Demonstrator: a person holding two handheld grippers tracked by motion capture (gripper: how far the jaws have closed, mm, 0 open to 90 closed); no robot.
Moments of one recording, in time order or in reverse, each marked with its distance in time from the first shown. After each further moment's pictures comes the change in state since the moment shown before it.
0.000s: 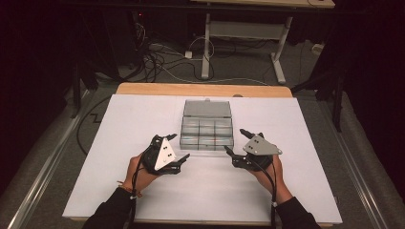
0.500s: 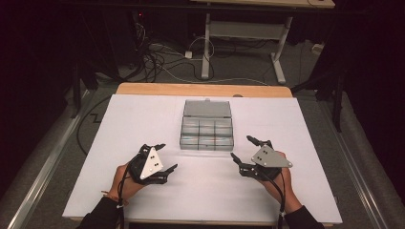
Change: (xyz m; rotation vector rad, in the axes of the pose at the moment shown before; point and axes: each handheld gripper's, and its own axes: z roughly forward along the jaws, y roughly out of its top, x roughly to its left) left arm 0.000 -0.034 -0.024 0.044 -0.047 -0.018; right arm 0.005 -0.011 -0.029 -0.024 -0.014 -0.030
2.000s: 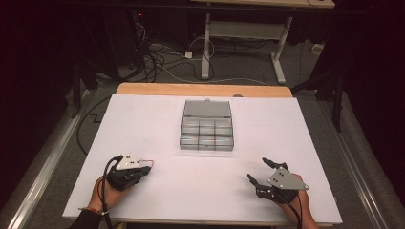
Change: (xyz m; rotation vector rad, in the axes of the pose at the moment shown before) left arm 0.023 -0.064 -0.019 0.234 -0.157 -0.359; right arm 0.008 -0.056 -0.046 0.117 -0.010 0.030
